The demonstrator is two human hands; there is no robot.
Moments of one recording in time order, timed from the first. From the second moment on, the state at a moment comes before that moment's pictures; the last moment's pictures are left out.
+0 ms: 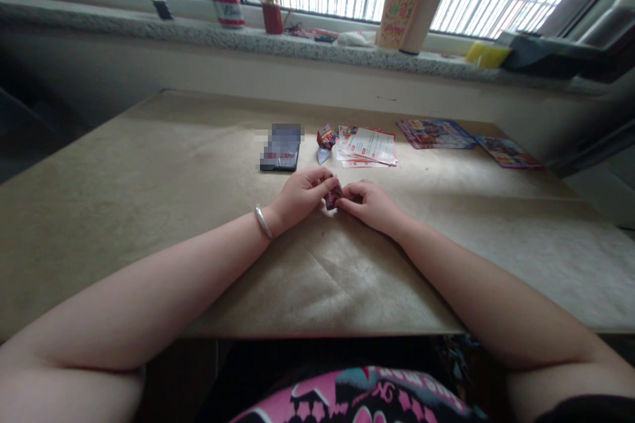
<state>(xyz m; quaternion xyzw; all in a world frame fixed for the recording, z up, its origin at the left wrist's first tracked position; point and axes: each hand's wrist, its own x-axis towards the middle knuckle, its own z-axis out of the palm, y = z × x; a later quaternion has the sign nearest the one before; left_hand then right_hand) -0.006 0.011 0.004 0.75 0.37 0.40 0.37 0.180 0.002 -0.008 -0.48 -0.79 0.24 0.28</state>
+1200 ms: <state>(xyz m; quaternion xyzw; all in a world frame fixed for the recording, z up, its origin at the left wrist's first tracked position) -0.011 0.020 0.000 0.80 0.37 0.31 0.35 0.186 0.006 -0.009 -0.47 -0.76 0.27 0.36</state>
